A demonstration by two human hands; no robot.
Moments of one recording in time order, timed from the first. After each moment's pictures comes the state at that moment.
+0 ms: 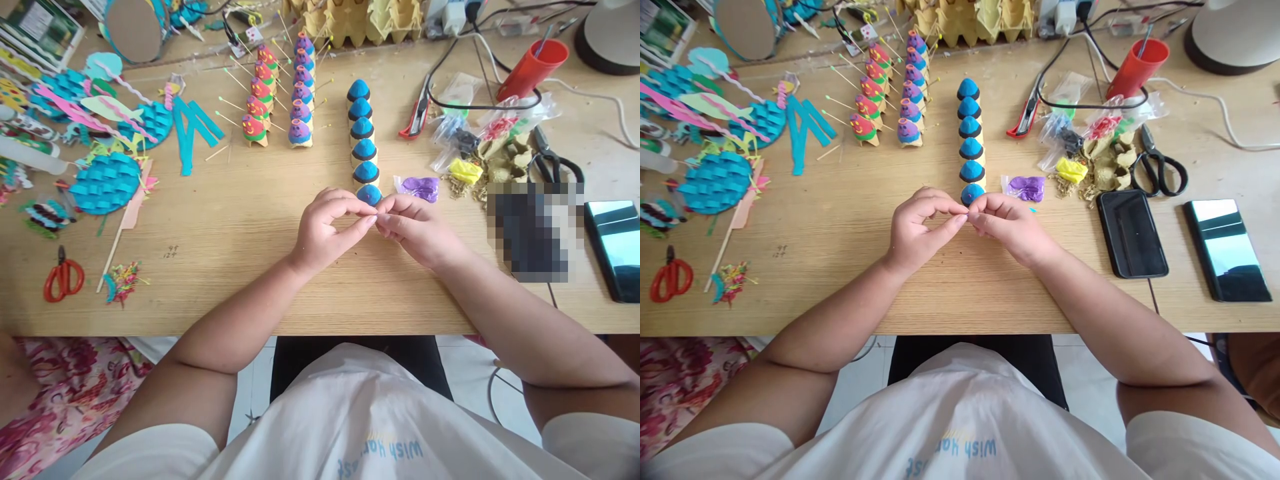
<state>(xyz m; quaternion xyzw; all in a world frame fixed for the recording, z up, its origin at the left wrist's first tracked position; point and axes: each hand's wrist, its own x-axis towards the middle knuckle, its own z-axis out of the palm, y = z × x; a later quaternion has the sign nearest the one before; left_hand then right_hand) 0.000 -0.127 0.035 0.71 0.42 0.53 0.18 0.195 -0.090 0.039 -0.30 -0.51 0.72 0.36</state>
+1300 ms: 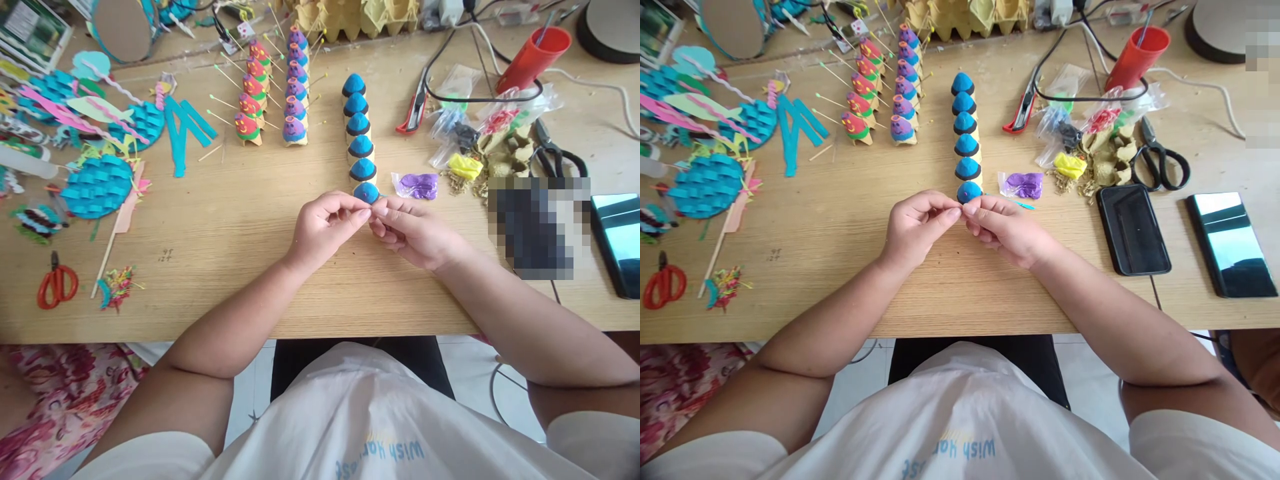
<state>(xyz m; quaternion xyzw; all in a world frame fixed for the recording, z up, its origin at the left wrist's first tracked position) 0.004 -0.127 0.026 0.60 0.46 0.54 0.37 0.193 -0.095 0.046 -0.32 -0.41 0.80 0.31</state>
